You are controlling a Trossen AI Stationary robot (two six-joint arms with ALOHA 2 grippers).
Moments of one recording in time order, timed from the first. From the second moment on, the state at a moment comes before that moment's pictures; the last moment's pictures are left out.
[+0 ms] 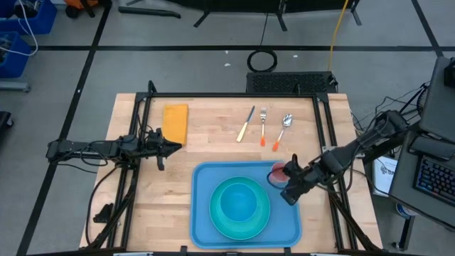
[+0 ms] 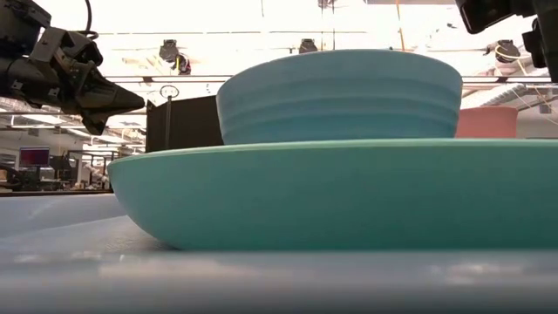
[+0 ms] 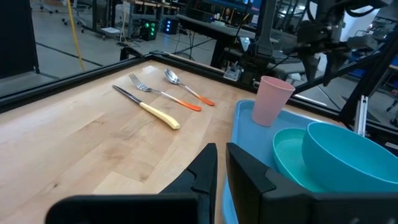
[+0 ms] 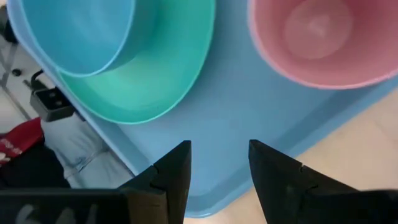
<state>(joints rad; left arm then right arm) -0.01 0.18 0.01 0.03 -0.17 -0.29 0.54 1.23 0.95 -0.85 -0.03 1.39</state>
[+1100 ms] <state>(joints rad) -0.01 0.18 0.01 0.03 -0.16 -0.30 0.60 1.39 0.72 -0.32 0.06 1.69</state>
